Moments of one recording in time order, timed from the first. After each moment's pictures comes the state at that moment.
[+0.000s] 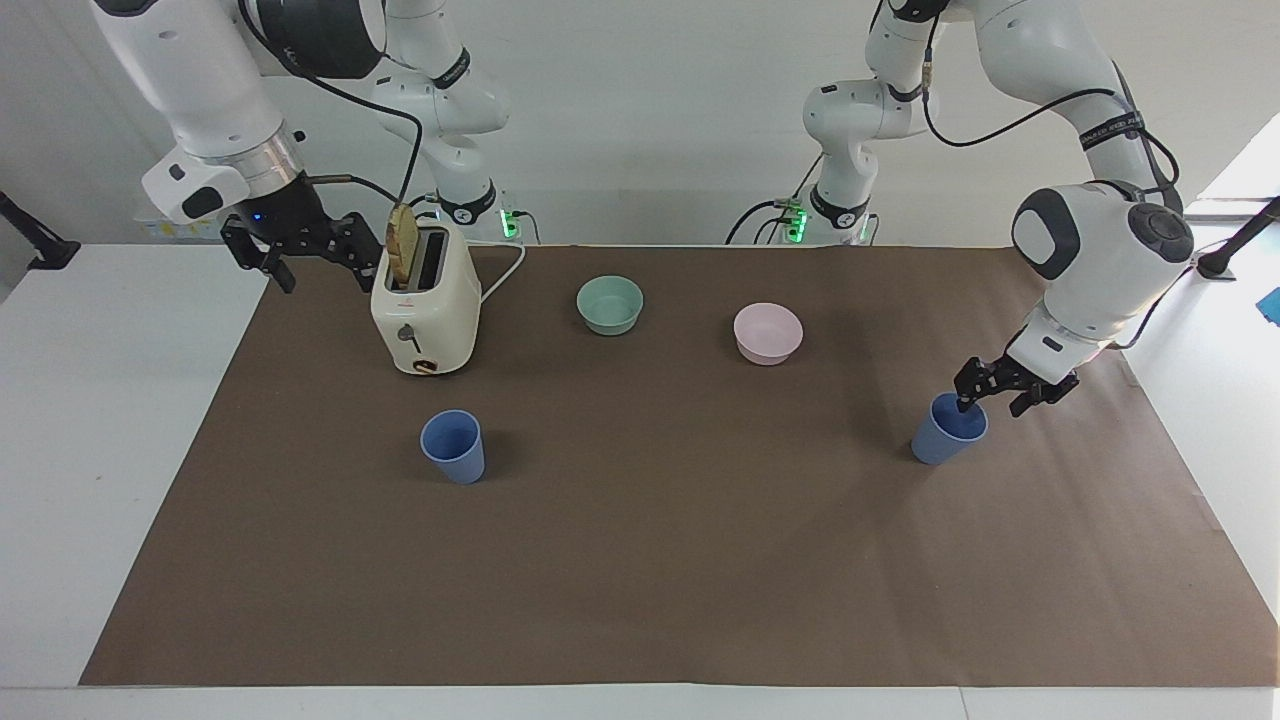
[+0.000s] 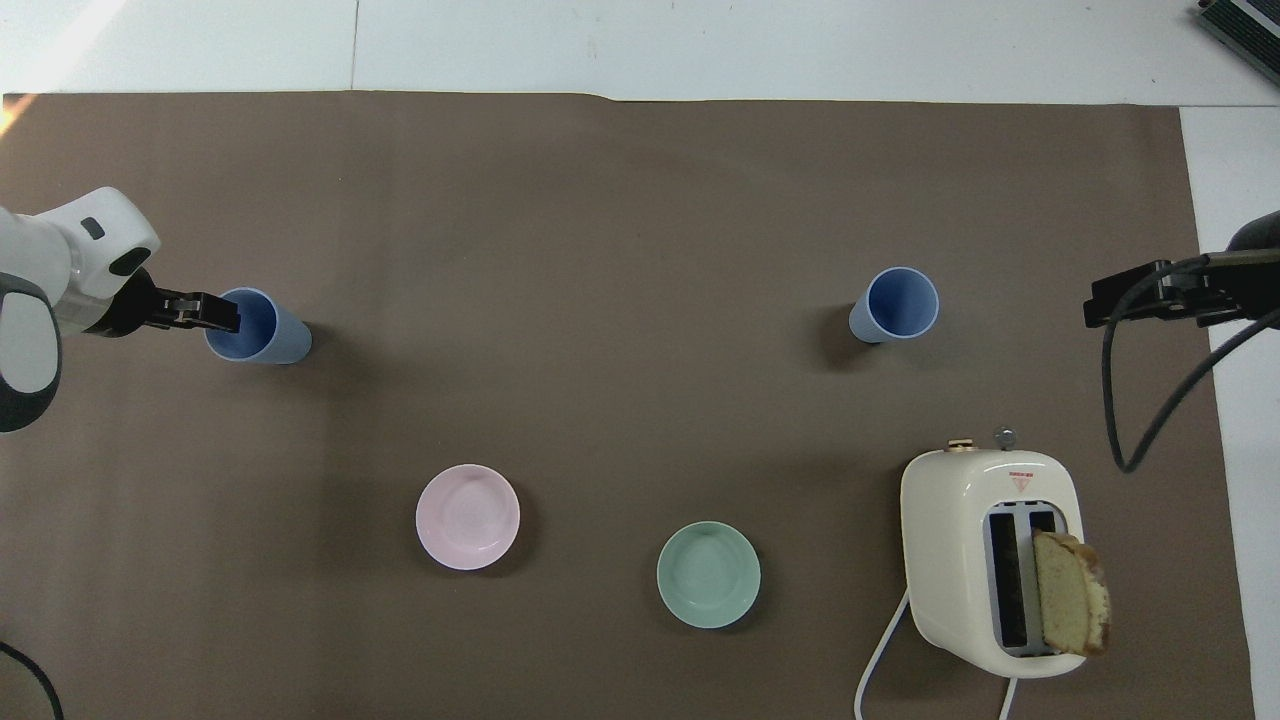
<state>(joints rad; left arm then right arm) 0.04 0.20 0.02 -1.89 -0.08 2.12 0.22 0.03 0.05 -0.05 -1.53 0.01 1.57 -0.01</state>
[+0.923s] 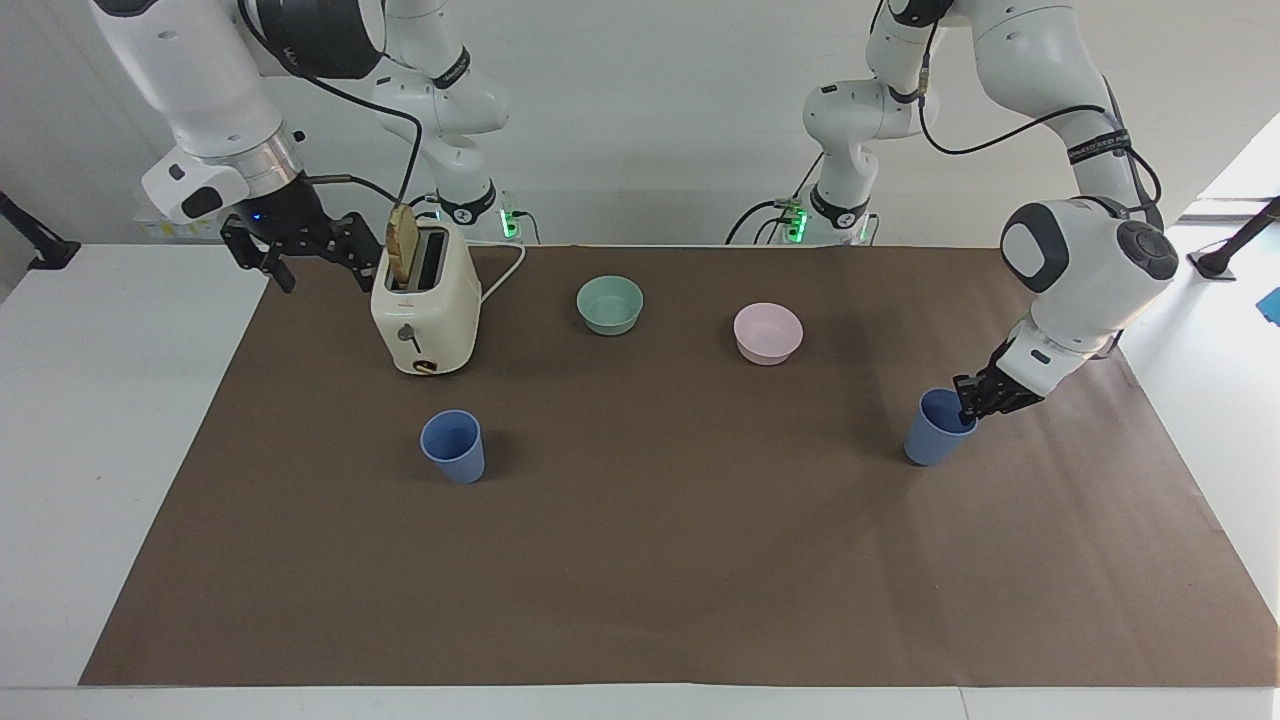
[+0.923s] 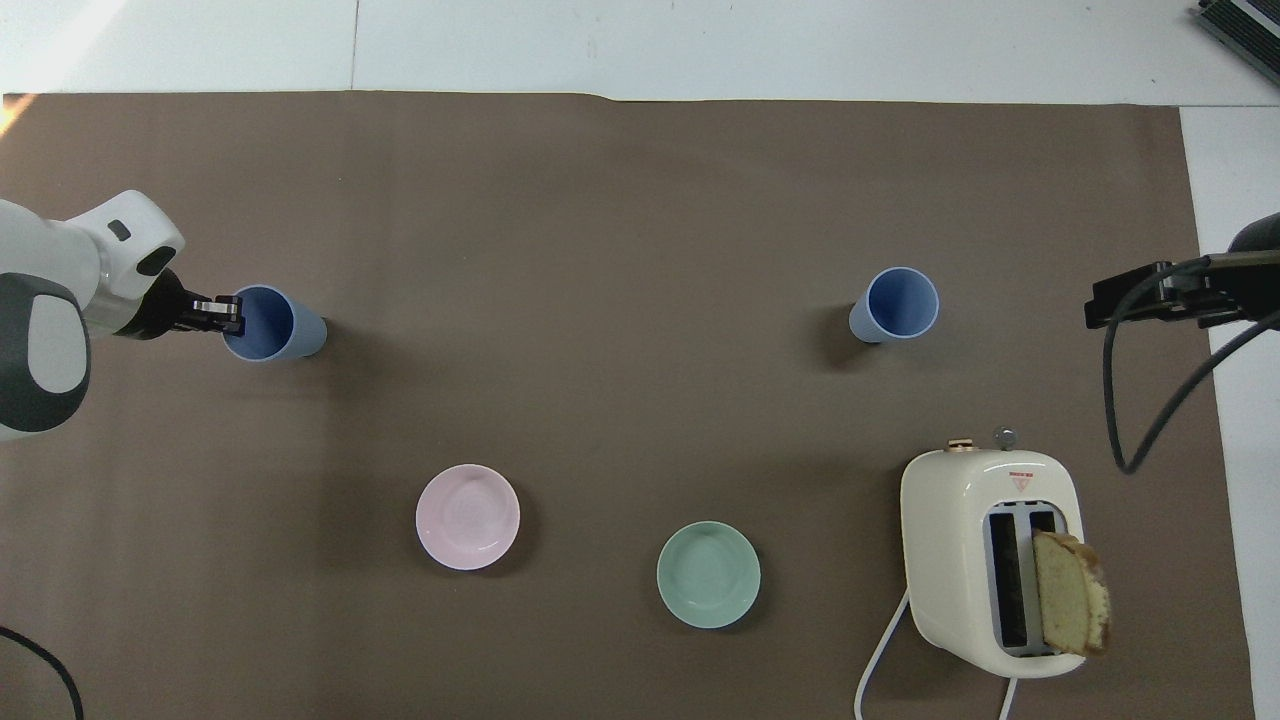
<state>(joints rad) 0.01 0.19 -0.01 -1.91 -0.14 2.12 0.15 0.03 0.04 -0.05 -1.53 0.01 1.57 -0.01</state>
